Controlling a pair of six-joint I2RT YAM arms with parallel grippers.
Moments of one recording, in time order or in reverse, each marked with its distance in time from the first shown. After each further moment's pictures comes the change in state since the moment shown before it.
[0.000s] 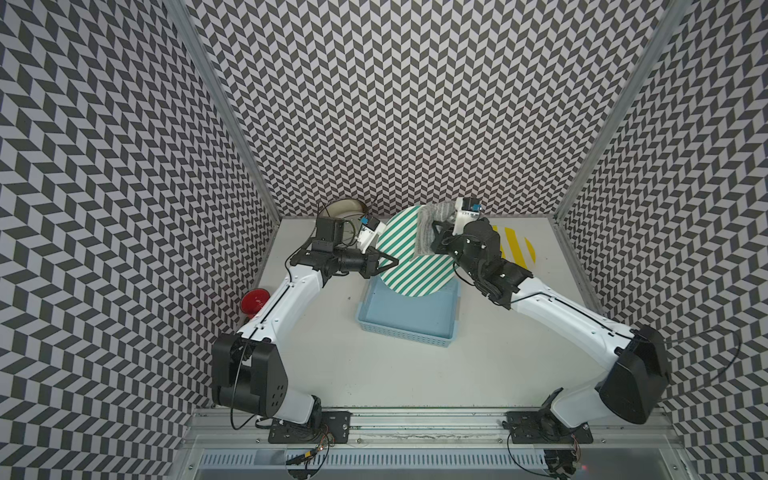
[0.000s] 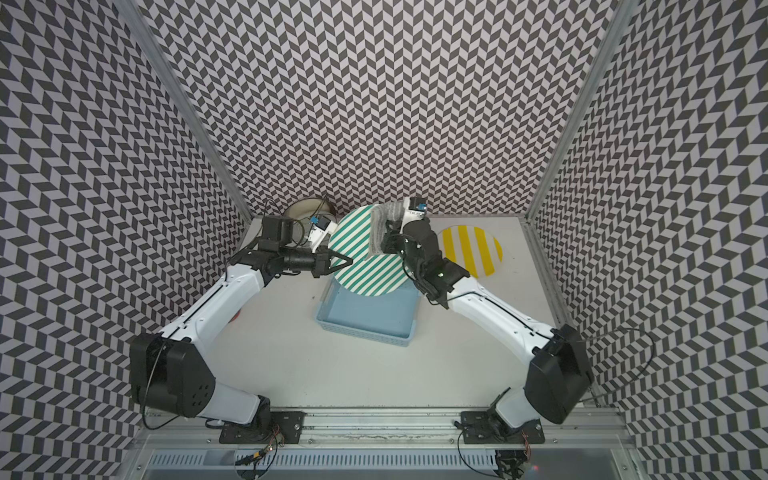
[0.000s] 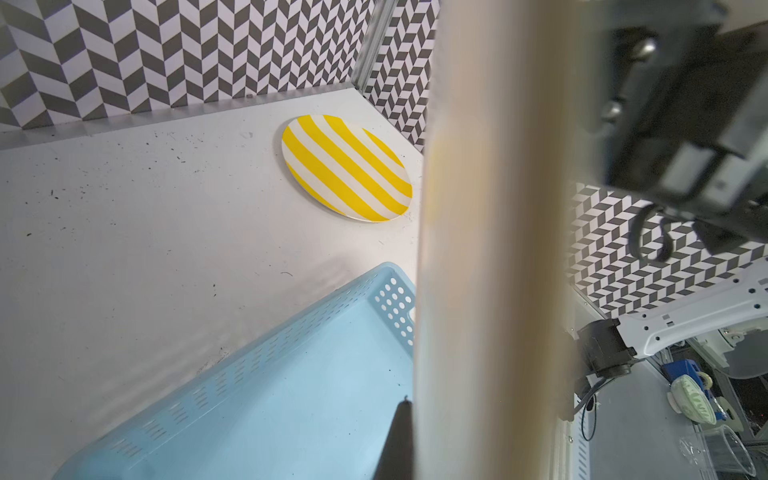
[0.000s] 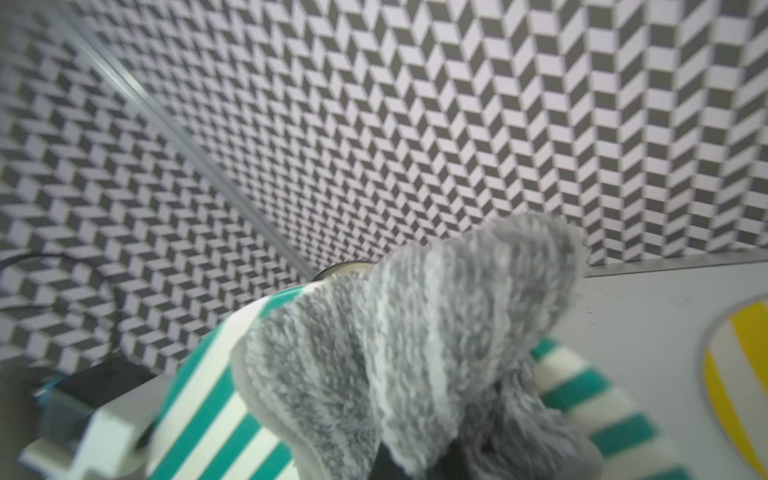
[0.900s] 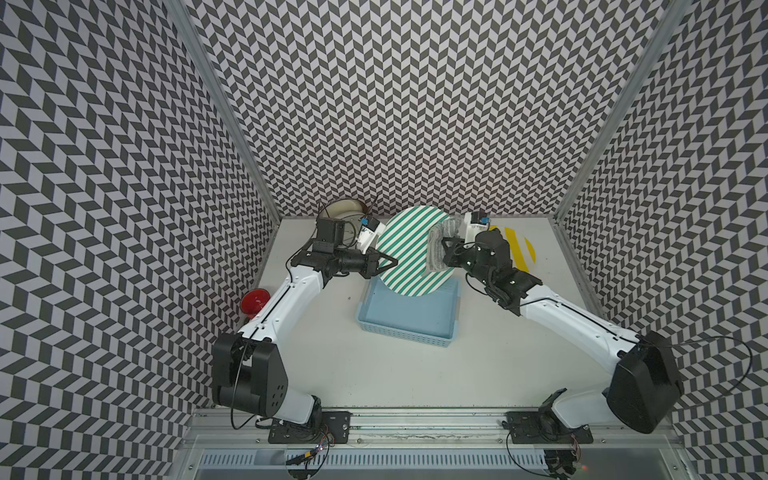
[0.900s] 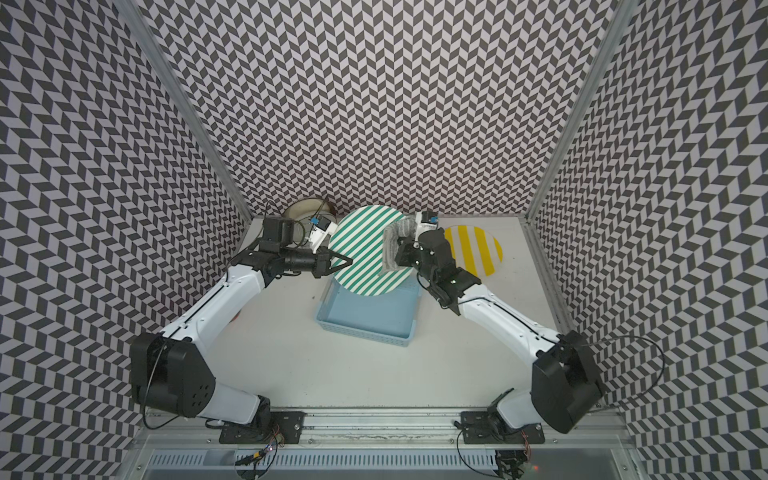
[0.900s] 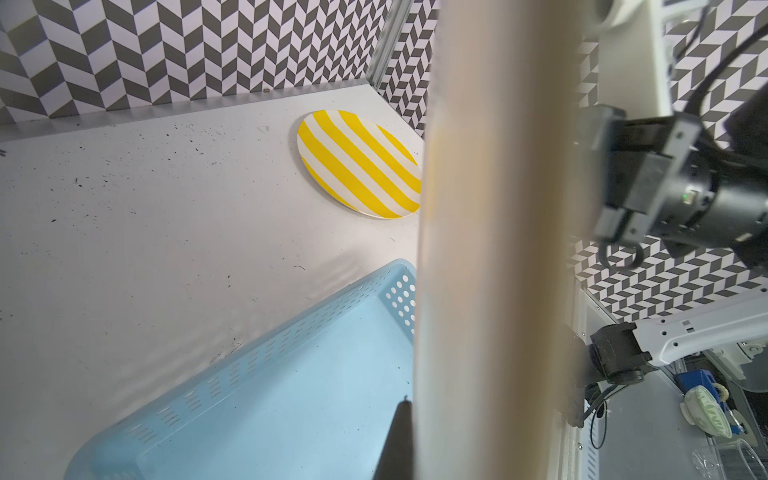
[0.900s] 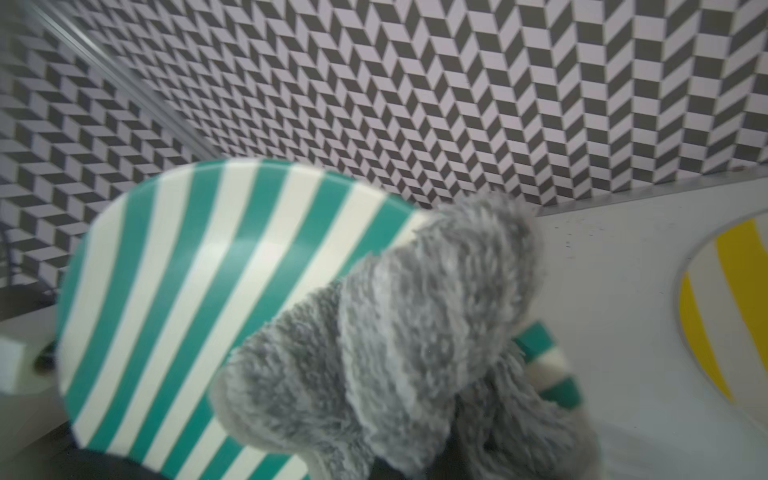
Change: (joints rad) left arm -0.003 0.000 -0.008 0.013 -0.039 -0.014; right arm -0.164 -0.100 -0.227 -0.012 -0.095 0.076
